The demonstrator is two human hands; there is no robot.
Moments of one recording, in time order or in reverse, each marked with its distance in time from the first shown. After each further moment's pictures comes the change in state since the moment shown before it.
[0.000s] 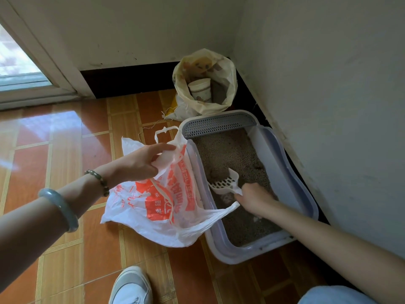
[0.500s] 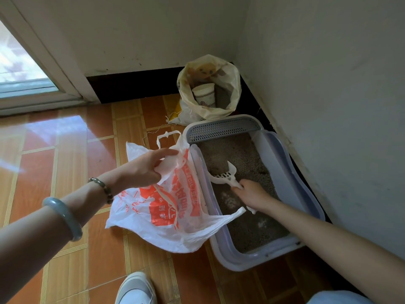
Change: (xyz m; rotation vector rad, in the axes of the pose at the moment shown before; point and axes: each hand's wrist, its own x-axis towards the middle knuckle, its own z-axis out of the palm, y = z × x) left_hand -0.003 -0.003 -0.002 -0.053 -0.003 -0.016; right_hand 0.027 -0.001 0.002 0.445 0.011 -0.033
